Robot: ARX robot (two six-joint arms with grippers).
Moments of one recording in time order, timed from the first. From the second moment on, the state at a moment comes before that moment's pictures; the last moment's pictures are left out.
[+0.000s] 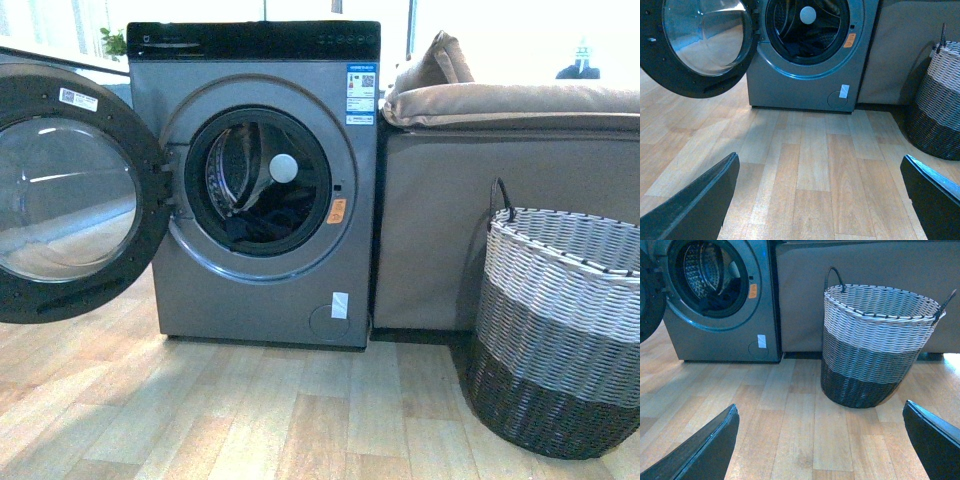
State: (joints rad) left arm 0.00 0.00 0.02 0.00 0.00 0.00; right arm 0.00 0.00 0.01 0.00 0.00 0.00
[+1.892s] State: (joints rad) left arm 0.00 0.00 0.02 0.00 0.00 0.00; right arm 0.00 0.00 0.01 0.00 0.00 0.00
